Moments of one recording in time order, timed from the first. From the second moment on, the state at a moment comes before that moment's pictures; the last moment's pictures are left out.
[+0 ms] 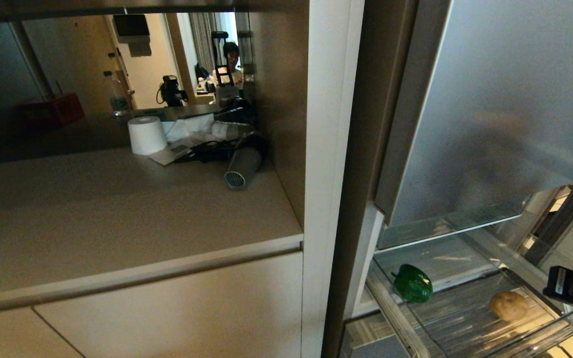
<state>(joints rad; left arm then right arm) 0.00 0.00 0.00 -0.02 0.00 0.00 -0.38 1.63 -0.61 -0.16 0.06 0.19</state>
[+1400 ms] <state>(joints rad) 0.00 0.00 0.00 -0.02 0.00 0.00 -0.40 2.09 -0.96 -0.06 0.07 -0.07</state>
